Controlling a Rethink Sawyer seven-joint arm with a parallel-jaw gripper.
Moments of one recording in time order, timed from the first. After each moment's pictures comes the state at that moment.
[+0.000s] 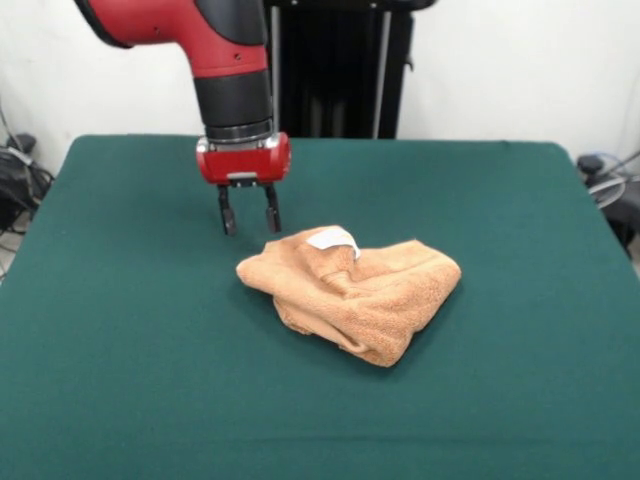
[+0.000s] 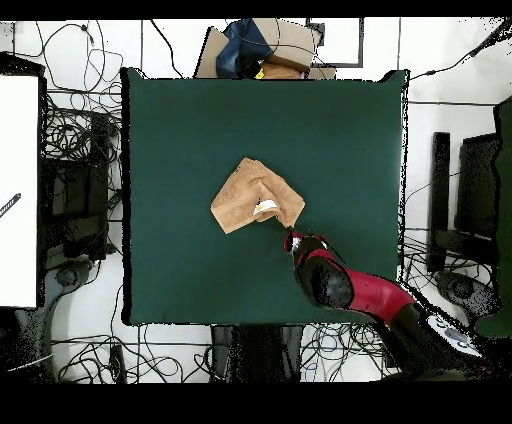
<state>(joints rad) -0.88 -0.45 0.31 1.99 -0.44 -0.11 1.57</state>
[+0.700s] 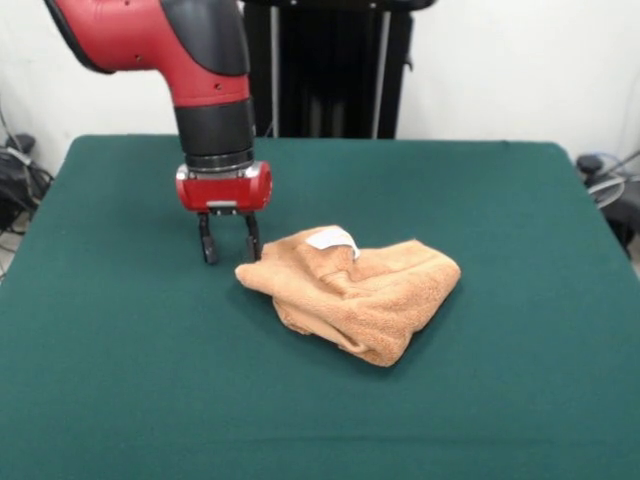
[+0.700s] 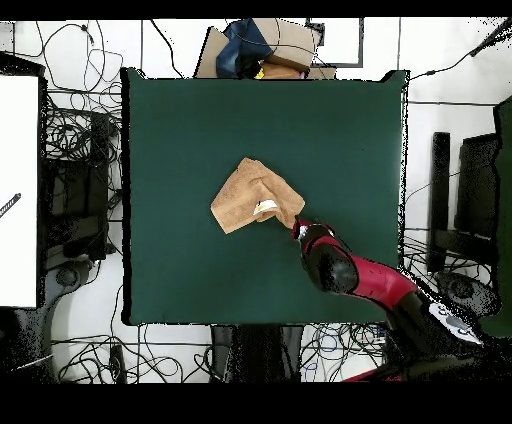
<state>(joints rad) -0.87 -0.39 0.31 1.89 -0.45 -0.08 1.57</state>
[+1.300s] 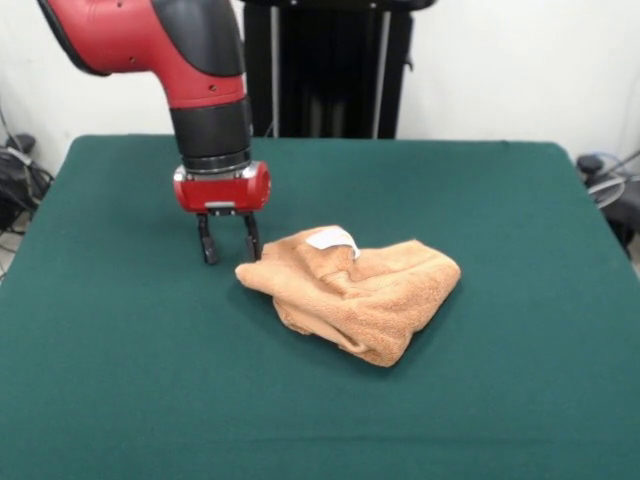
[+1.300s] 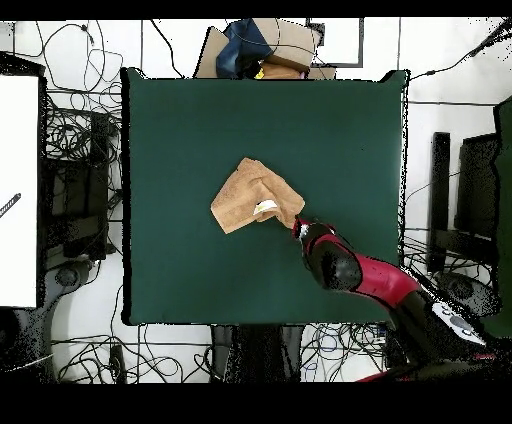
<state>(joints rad) -0.90 -0.39 0.34 1.89 -0.45 -0.03 1.57</state>
